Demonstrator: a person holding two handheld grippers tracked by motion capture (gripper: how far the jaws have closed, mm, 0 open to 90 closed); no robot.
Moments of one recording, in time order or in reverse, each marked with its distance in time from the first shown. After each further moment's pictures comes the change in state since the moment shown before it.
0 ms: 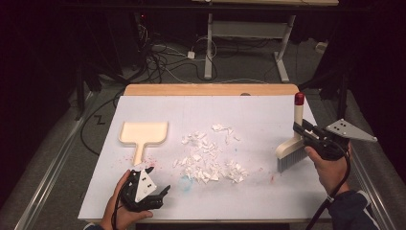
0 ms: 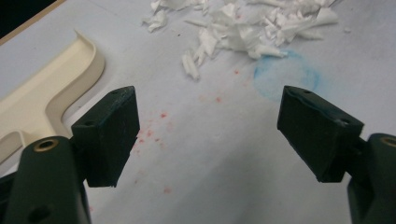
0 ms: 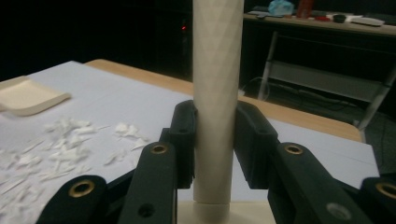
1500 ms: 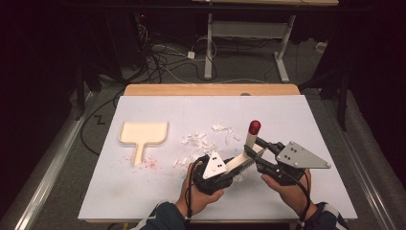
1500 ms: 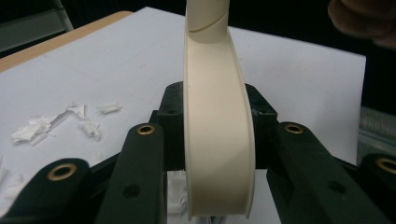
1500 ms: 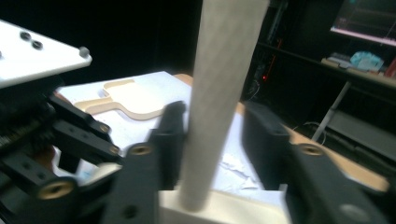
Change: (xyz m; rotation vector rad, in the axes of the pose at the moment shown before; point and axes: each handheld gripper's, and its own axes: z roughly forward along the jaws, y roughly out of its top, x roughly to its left) left arm -0.078 0.142 0.064 -0.254 -0.341 -0.058; right arm 0.138 0.018 -0.002 -0.081 0.226 -0.208
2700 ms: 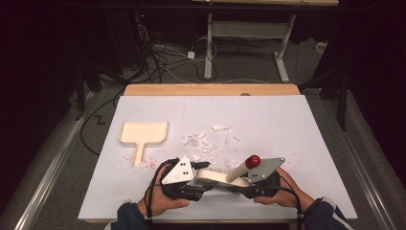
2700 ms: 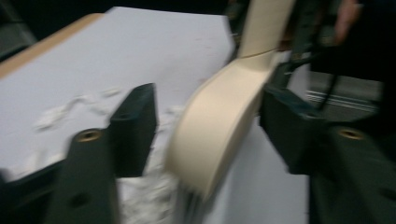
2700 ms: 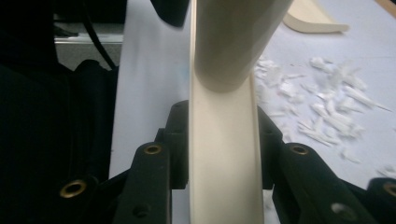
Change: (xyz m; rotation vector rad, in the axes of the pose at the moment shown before) left arm 0.032 -0.022 -0.072 0.005 -0.083 0.127; right arm 0.019 -0.042 0.041 0.331 0.627 -0.217
